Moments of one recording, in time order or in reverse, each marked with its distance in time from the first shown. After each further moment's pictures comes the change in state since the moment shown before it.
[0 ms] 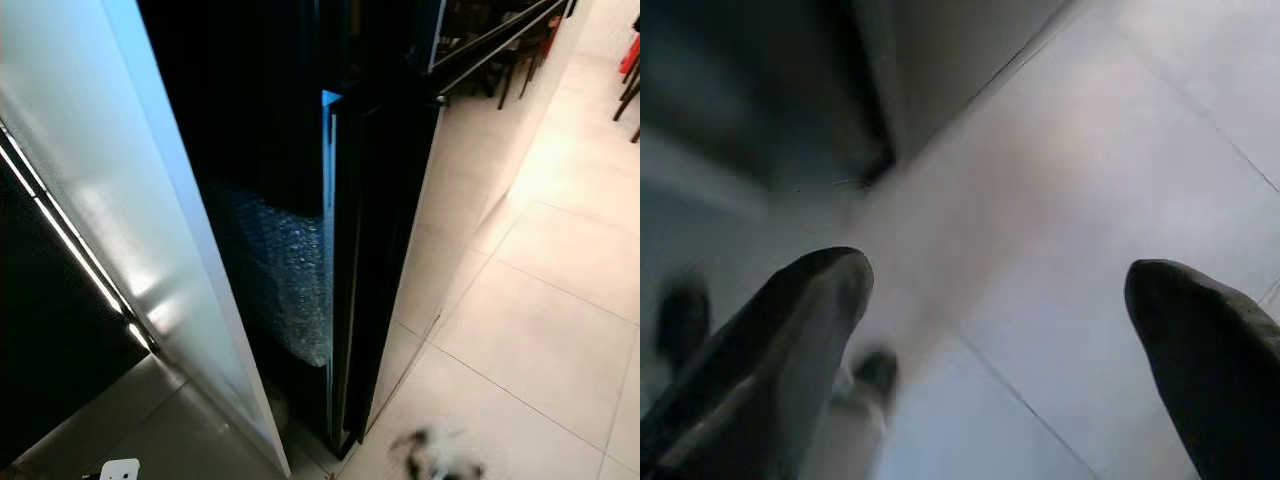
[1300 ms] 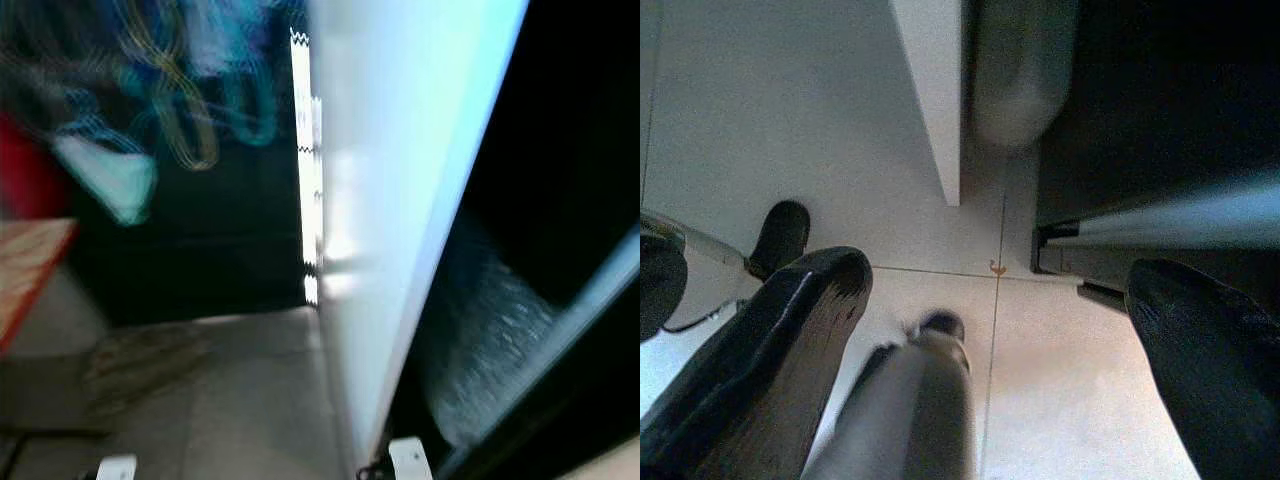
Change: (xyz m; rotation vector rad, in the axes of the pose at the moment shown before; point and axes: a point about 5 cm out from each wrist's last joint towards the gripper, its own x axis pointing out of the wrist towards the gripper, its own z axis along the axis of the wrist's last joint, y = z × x) left arm 0.001 0.001 0.004 -0.005 -0.007 0.010; right arm -0.002 0.034 -0.019 0.025 0.072 0.092
